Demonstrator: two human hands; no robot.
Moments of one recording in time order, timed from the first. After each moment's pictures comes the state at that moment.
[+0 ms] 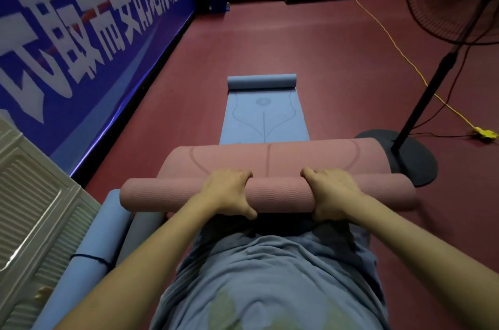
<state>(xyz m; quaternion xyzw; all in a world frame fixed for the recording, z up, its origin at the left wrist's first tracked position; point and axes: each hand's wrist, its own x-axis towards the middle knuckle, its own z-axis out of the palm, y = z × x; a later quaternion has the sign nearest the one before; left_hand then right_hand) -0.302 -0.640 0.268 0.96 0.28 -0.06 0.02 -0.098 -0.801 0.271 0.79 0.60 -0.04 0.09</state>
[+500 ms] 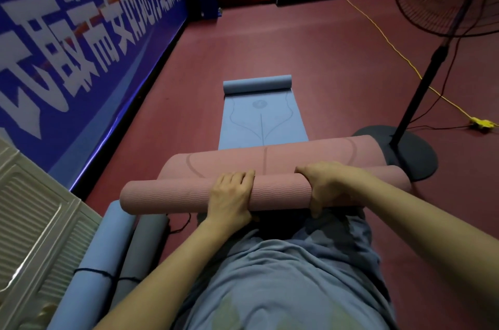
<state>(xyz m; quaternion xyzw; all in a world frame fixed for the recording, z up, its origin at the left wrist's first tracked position) -0.307 -0.652 0.230 0.95 0.28 0.11 -0.10 -0.083 -0.769 0.297 0.78 0.57 -0.22 0.10</state>
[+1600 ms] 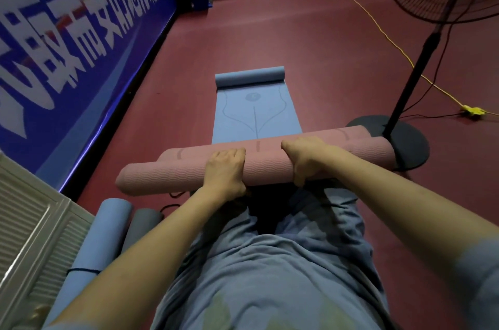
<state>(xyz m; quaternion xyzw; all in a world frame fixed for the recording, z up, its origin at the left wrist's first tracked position) -0.266 -0.622 0.250 0.95 0.31 0.04 -0.05 -0.068 -0.732 0.292 0.80 0.57 -0.14 0.08</state>
